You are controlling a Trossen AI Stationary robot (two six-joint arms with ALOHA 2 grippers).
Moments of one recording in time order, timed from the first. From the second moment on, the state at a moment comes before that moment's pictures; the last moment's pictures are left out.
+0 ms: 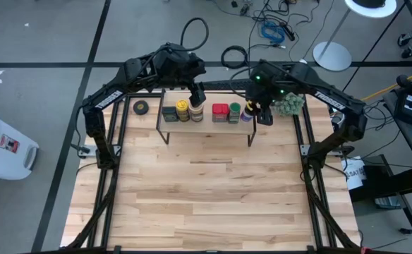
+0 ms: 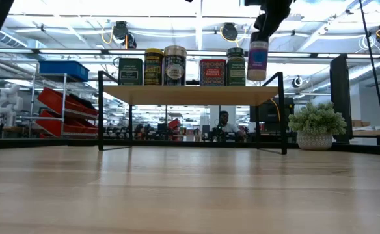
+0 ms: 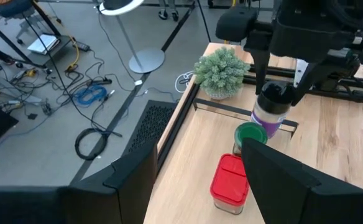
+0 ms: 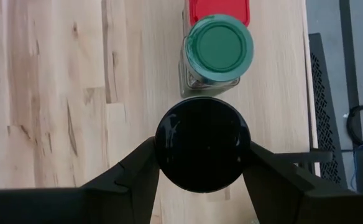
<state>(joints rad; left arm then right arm) 0.32 1.80 2.36 -1.09 -0.15 0.11 -0.47 1.52 1.78 -1.41 -0.10 -0.39</state>
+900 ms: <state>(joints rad) 0.32 1.80 2.36 -1.08 -0.16 0.08 -0.49 1.60 1.78 -1.40 -0.11 -0.50</state>
